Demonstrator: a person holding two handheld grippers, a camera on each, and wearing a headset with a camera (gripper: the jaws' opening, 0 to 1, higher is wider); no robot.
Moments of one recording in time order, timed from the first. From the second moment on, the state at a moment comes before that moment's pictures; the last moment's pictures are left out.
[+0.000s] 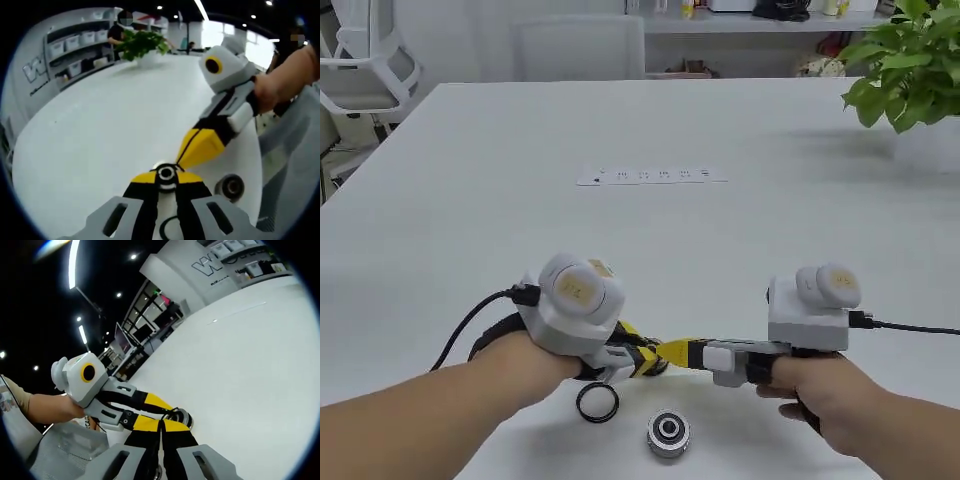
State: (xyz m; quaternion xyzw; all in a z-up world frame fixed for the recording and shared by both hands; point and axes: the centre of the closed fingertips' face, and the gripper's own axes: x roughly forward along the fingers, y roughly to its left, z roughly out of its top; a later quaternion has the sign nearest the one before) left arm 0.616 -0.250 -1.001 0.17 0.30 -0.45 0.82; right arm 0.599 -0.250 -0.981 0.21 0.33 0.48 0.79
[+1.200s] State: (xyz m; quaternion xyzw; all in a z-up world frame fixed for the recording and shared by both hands) left arm 0.592 -0.241 -0.962 0.16 0.27 -0.49 0.81; right arm 0.603 -0.254 -0.980 0.21 0.33 0.47 0.79
